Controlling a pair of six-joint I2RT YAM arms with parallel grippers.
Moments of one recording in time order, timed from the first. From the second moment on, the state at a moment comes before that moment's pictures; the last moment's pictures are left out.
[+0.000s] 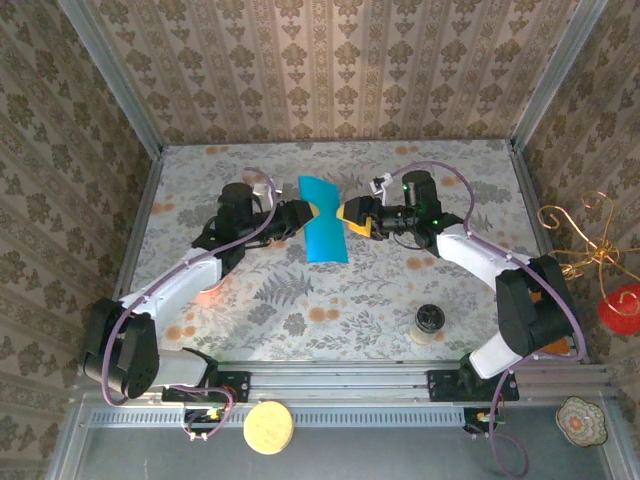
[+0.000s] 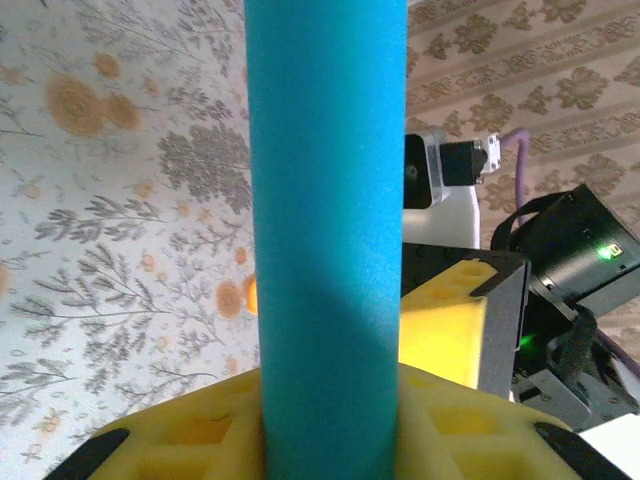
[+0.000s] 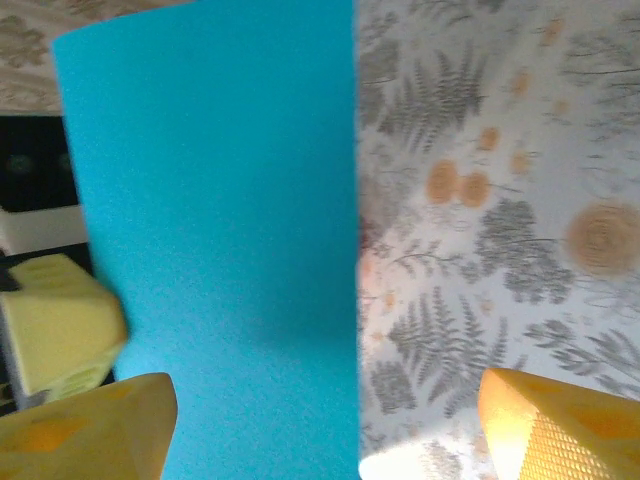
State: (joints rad) left arm -0.48 1.32 0.85 0.15 0.69 -1.01; right arm 0.35 1.56 0.98 0.11 -0.85 0.86
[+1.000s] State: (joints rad) left arm -0.41 1.35 0.85 0.12 0.76 -1.04; right arm 0.36 1.55 1.02 0.07 -0.92 0.89
